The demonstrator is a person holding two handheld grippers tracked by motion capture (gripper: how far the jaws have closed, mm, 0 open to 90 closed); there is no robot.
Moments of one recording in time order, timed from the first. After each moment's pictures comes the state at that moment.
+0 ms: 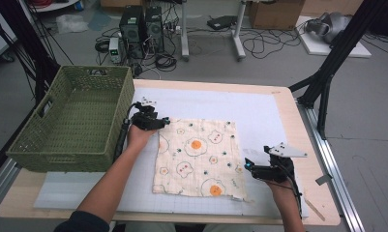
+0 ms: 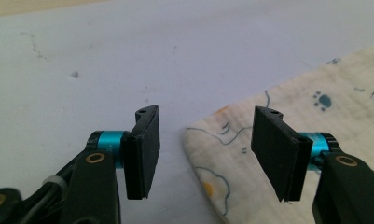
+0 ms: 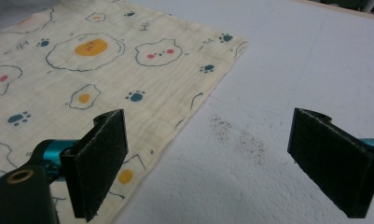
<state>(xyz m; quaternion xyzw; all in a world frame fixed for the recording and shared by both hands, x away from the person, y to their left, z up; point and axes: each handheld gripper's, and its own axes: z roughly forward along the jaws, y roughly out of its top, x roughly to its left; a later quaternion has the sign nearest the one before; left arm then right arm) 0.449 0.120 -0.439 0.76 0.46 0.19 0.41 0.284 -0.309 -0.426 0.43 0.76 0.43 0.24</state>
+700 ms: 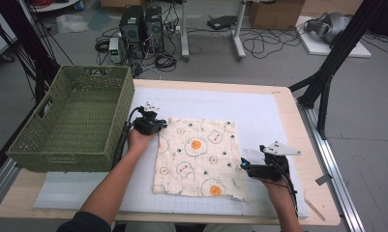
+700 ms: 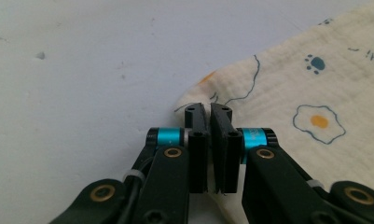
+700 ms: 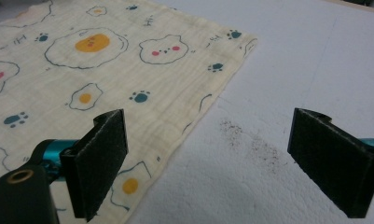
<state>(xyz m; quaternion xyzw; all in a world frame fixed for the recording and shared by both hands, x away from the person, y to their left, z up) 0.442 0.120 -0.450 0.78 0.43 0.17 0.41 0.291 -0.297 -0.429 0.42 0.77 0.42 0.24</state>
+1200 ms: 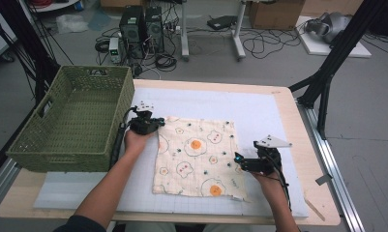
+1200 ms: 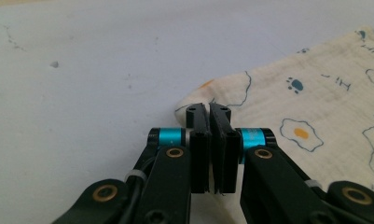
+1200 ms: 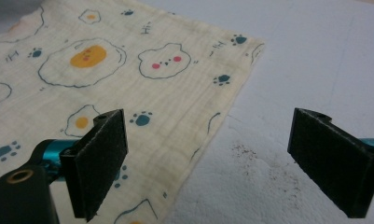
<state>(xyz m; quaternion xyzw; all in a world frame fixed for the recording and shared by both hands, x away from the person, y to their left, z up) 0.435 0.130 -0.442 0.75 0.44 0.17 0.46 0.312 -0.281 -0.429 0.43 0.77 0.42 0.22</state>
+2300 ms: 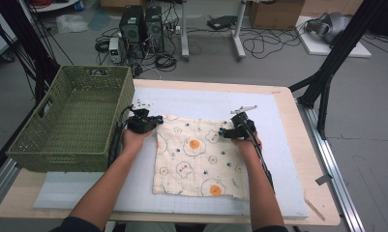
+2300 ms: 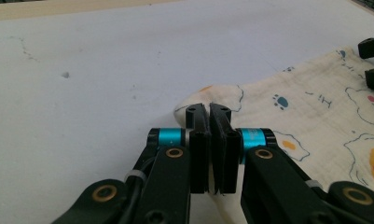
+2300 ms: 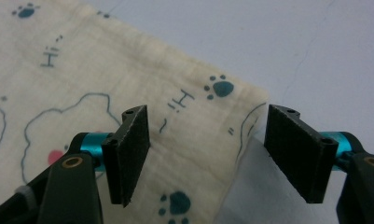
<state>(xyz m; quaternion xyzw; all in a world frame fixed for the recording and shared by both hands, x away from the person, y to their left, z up) 0.432 0.136 -0.434 0.75 0.44 0.16 0.47 0.440 -0.234 -0.444 0.46 0.81 0.33 0.18</state>
